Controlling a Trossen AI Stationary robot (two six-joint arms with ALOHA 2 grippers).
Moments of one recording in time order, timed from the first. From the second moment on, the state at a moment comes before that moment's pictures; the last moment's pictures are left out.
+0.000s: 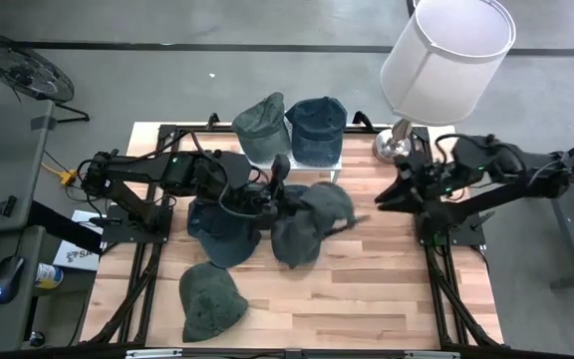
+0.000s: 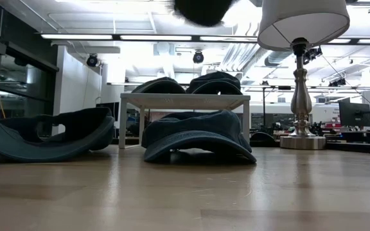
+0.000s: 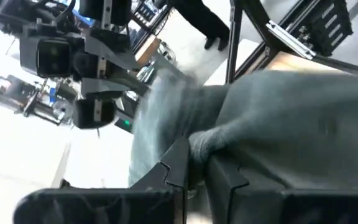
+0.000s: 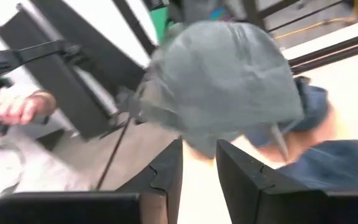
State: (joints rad) left arm -0.20 1.57 1.90 -0.62 -0.10 0.78; right arm 0.16 0.87 1.26 -0.63 -0.14 0.49
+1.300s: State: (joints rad) left arm -0.02 1.57 1.90 -0.73 -0.56 -0.32; right arm 0.16 0.76 1.26 -1.09 0.19 0.43
